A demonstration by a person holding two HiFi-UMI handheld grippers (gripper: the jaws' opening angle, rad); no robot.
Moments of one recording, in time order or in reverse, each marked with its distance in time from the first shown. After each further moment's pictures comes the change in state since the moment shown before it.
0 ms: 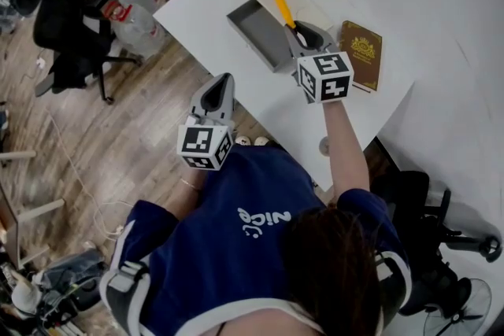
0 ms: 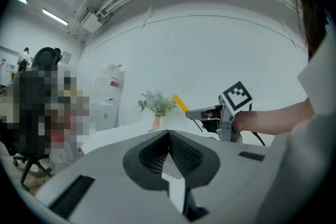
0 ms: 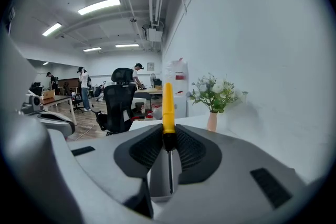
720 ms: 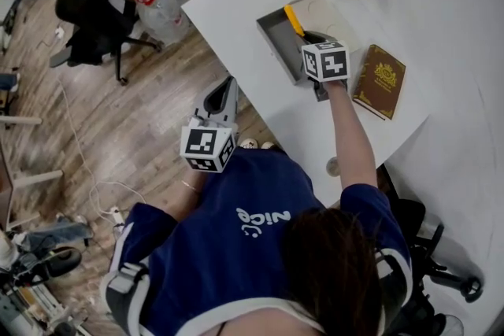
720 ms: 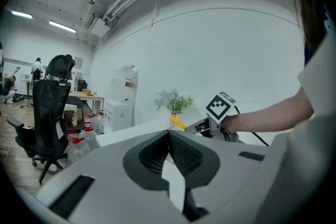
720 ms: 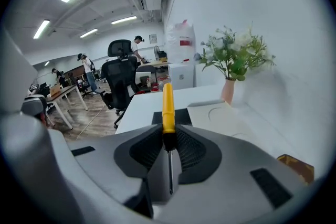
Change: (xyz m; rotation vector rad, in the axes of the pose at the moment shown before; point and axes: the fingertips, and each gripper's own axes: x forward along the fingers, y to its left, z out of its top) left arm -0.011 0.049 0.003 0.011 0.035 0.155; right arm 0.101 0.000 -0.063 0.042 0.339 0.100
